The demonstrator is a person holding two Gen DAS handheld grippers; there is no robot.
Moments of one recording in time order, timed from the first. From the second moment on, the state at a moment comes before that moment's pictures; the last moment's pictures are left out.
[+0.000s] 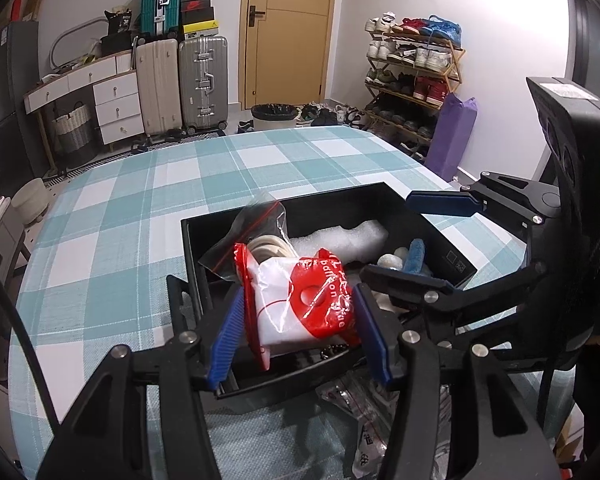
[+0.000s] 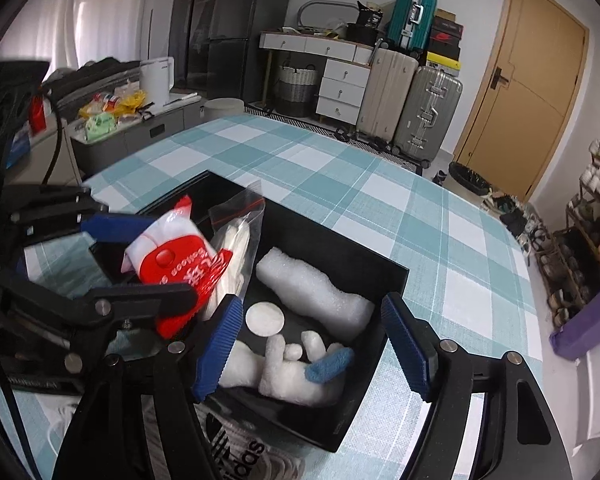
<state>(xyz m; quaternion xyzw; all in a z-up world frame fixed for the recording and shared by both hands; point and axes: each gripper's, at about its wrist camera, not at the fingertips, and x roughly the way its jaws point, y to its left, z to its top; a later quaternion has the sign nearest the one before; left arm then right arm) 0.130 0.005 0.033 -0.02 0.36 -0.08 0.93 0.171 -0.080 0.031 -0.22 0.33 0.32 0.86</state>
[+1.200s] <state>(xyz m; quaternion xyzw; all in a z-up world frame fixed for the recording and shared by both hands) 0.053 0.017 0.026 -0.03 0.34 -0.03 0.94 0.113 -0.178 0.036 -0.11 0.36 0.33 0.87</state>
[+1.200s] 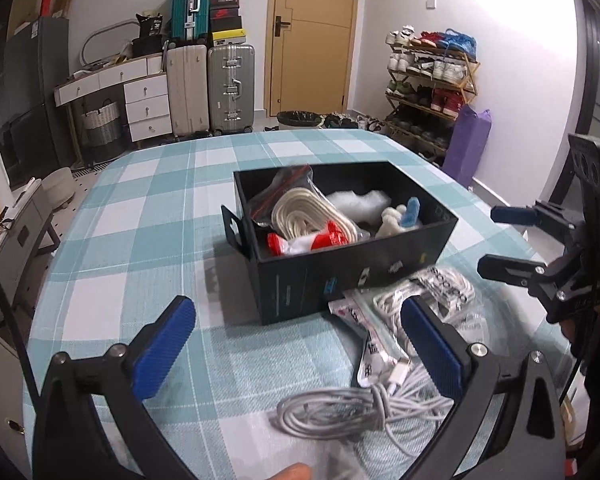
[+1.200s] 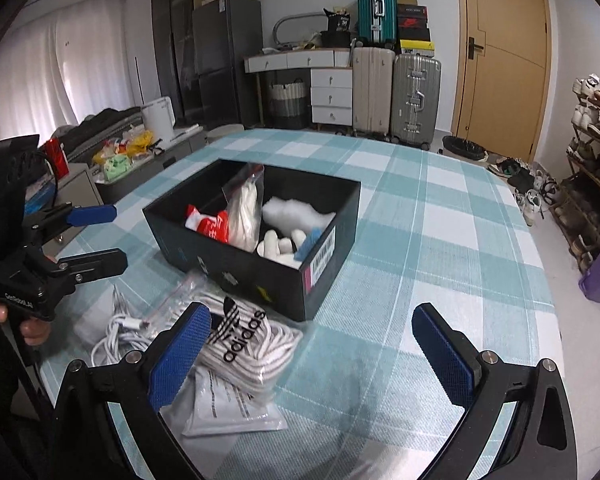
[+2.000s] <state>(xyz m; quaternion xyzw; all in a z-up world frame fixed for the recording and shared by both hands) 0.036 0.006 0.012 -0.02 0.39 -0.11 0.91 0.087 -0.146 0.002 -0.20 0.40 0.39 0.80</state>
